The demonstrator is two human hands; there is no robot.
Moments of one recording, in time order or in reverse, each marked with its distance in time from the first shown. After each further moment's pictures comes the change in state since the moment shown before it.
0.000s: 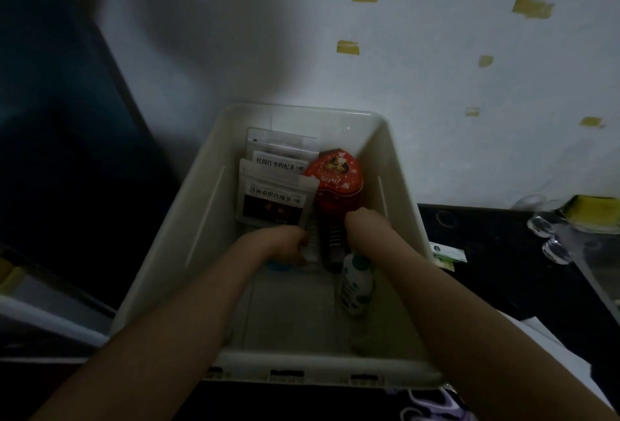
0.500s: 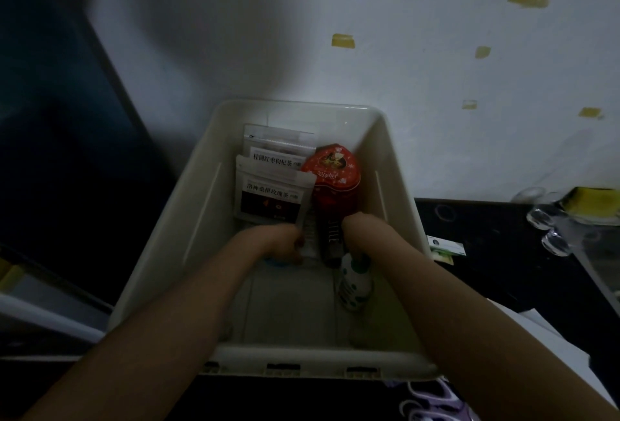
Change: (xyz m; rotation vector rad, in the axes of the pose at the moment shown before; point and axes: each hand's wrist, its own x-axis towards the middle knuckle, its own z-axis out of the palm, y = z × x) left_hand -0.001 0.000 0.001 0.041 -0.063 -0.027; right_hand 0.000 -0.001 -0.001 -0.059 -0.261 -0.024
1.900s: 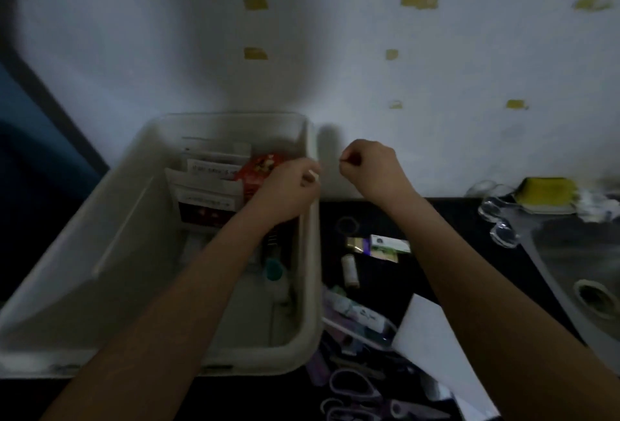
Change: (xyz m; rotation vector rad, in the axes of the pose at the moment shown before) left_hand -0.020 0.177 -0.055 -0.374 0.775 0.214; right_hand -0.047 0.164 -0.023 0.792 0.903 -0.226
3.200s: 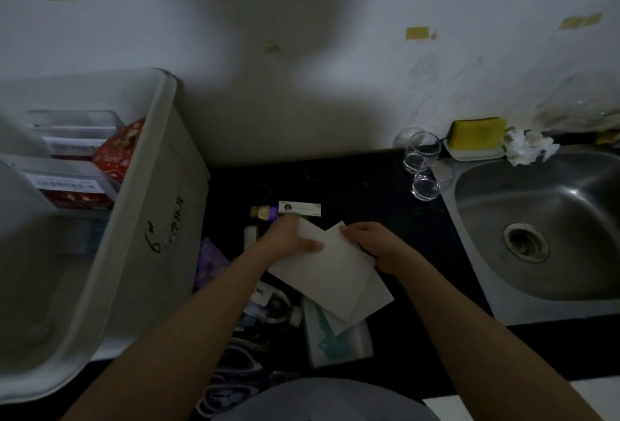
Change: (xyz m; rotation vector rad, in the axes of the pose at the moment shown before) left_hand 0.018 0.057 0.257 -0.022 -0.485 -0.479; right_hand -0.085 0.292 -0.013 0.686 -0.554 0.765
